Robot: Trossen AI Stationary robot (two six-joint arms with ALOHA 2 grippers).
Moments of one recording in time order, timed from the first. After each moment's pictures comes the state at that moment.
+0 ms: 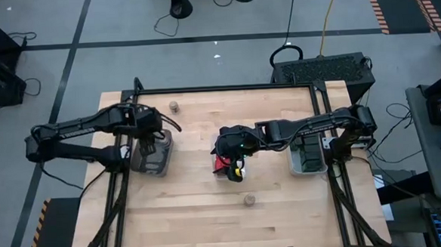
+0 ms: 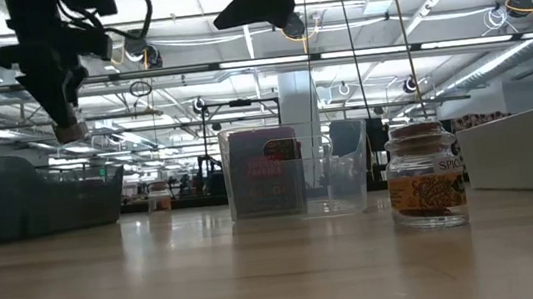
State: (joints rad) left arm 0.28 1.03 0.94 -1.25 -0.19 0.03; right arm 0.09 1.72 1.45 -0.35 -0.10 0.11
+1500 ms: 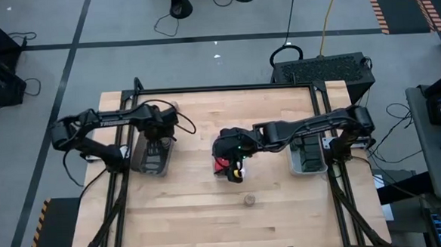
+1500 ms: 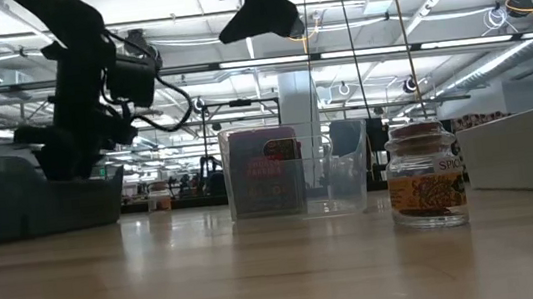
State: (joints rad) left arm 0.47 1.38 0.78 -1.02 -0.11 0.35; right arm 0.09 1.73 1.45 -0.39 -0.10 0.12
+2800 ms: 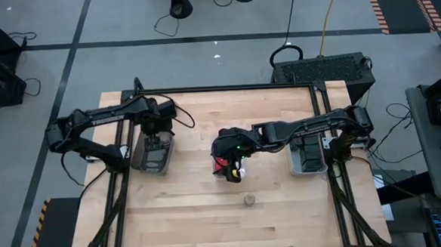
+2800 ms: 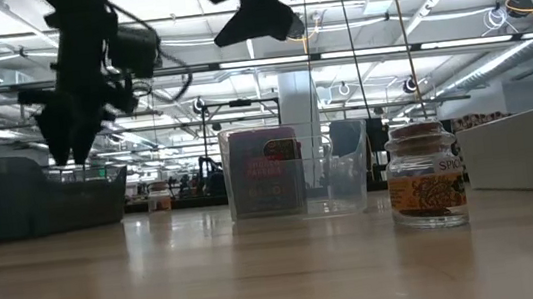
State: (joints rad) left arm 0.47 1.36 0.93 -1.23 -0.11 0.33; right arm 0.08 1.75 1.45 -0.36 -0.10 0.12
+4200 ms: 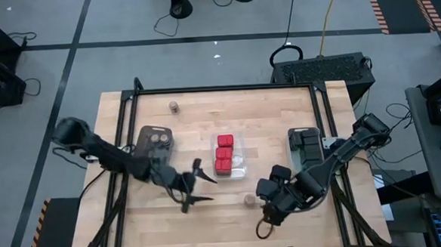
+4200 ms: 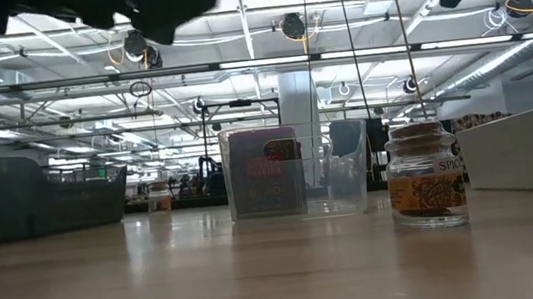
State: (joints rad) left arm -0.38 1.39 0.63 0.51 -0.08 0.11; right arm 0.60 1.67 1.45 -0.99 0.25 0.91
